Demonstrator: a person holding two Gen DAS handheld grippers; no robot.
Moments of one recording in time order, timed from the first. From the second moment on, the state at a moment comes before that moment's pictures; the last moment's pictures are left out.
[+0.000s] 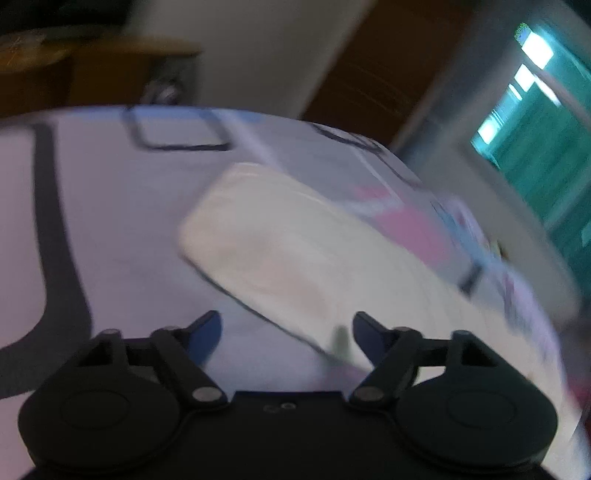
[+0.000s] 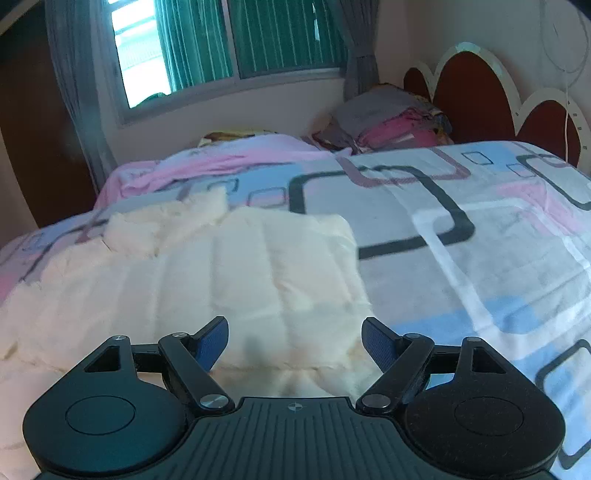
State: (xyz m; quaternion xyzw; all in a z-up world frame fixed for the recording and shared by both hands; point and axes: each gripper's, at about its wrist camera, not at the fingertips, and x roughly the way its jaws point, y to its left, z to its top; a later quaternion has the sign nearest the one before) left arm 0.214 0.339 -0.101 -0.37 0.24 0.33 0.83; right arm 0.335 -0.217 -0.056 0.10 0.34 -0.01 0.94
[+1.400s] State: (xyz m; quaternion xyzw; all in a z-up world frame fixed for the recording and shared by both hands) left arm 0.455 -0.119 -0.067 -0.10 0.31 -0.18 0.93; right arm 0.291 -0.364 -0.040 0.19 0.30 -0.12 0.93
